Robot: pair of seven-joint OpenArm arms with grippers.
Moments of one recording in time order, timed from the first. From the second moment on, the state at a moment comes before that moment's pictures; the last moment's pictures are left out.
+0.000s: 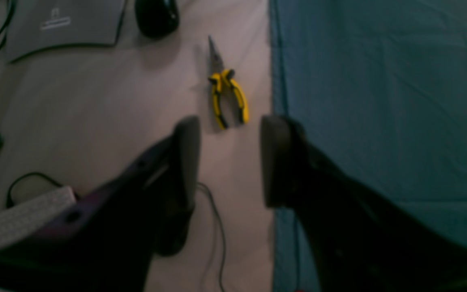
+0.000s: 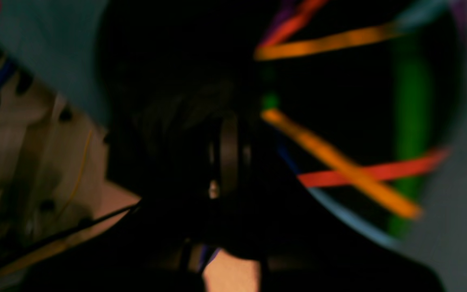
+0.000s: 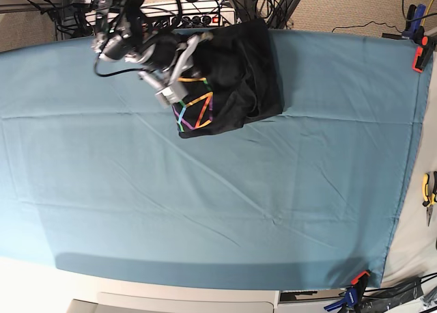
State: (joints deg) left arm -11.8 -55.8 -26.8 79.1 -49.4 -27.8 64.7; right arm -22.4 3.7 -0.7 119.3 31.8 26.8 -71.1
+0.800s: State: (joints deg) left arm -11.8 -55.8 -26.8 79.1 -49.4 -27.8 64.7; right arm -21.4 12.6 -23.0 119.3 32.0 32.6 -75.0
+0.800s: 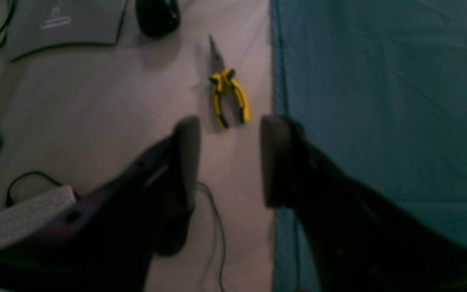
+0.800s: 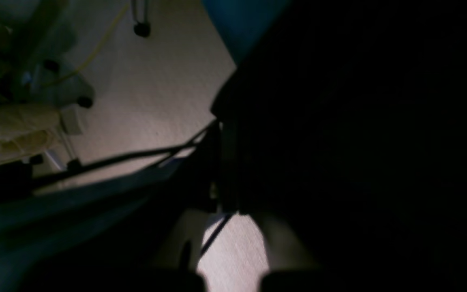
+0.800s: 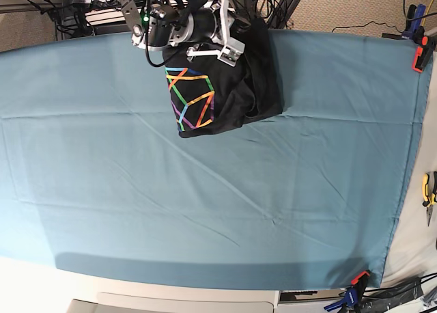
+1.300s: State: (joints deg) left arm -8.6 -55.8 -26.7 79.1 -49.4 -27.8 64.9; right arm -21.8 11.1 -12.1 130.9 28.0 35.9 -66.3
